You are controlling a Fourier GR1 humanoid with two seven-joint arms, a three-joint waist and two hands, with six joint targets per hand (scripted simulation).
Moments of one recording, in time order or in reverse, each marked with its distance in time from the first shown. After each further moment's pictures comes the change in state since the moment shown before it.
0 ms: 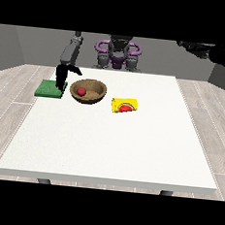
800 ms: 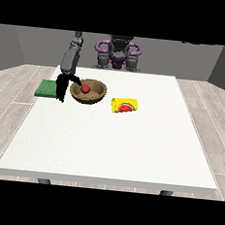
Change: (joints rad) left arm -0.110 0.072 0.005 -0.091 0.072 0.001 0.185; right arm -0.185 -0.025 -0.054 0.381 -0.011 0.007 -0.117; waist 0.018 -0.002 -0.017
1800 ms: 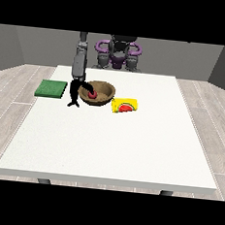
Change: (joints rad) left arm -0.102 0.057 0.009 -0.029 0.057 -0.030 0.066; right arm -0.046 0.066 0.032 -0.026 0.093 -0.209 -0.039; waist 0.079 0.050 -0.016
